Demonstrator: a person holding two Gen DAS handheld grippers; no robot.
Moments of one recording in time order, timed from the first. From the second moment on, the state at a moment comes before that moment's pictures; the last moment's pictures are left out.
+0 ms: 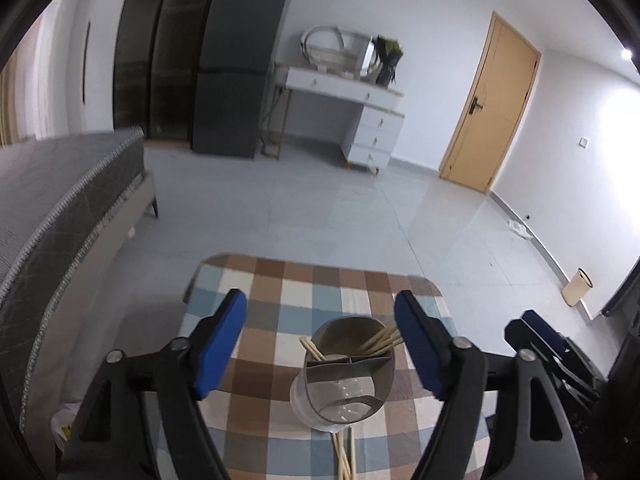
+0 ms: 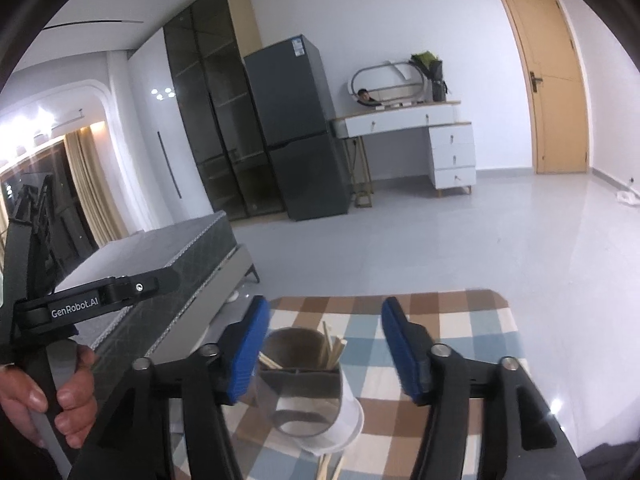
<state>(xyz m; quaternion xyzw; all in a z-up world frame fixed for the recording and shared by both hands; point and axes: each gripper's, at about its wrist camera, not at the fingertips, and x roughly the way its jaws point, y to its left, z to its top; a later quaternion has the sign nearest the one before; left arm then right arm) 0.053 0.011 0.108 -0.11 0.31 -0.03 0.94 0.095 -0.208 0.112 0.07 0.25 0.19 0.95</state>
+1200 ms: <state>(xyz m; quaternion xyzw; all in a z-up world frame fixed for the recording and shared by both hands) -0.031 -0.012 0.023 -0.08 0.32 -0.01 0.94 -0.023 -0.232 0.033 0.07 0.30 0.17 0.94</state>
